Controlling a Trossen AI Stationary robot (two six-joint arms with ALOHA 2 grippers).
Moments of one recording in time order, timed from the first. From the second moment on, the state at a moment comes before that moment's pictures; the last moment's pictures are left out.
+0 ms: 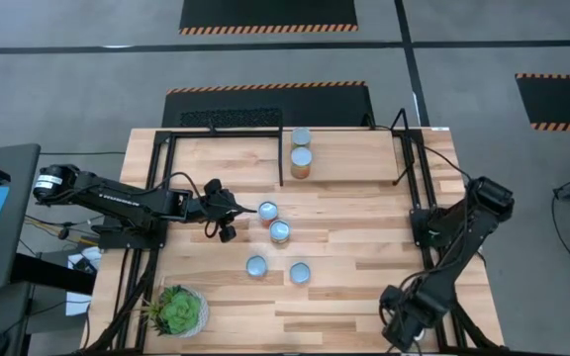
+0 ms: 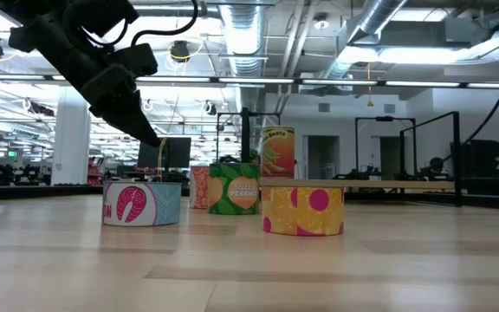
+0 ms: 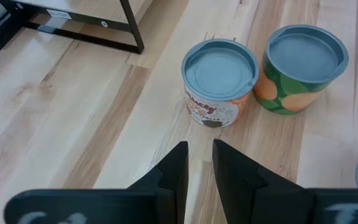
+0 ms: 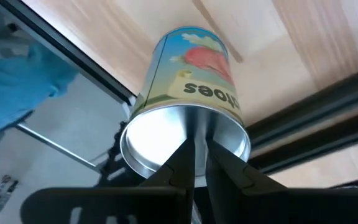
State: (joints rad) left arm -0.05 1.14 0.51 -0.17 -0.34 -0.25; right arm 0.93 1.65 1.21 -1.00 -0.35 1.65
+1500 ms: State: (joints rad) left arm -0.05 1.14 0.51 -0.17 -0.30 -0.19; right arm -0.21 1.66 1.21 -0.86 0.09 0.07
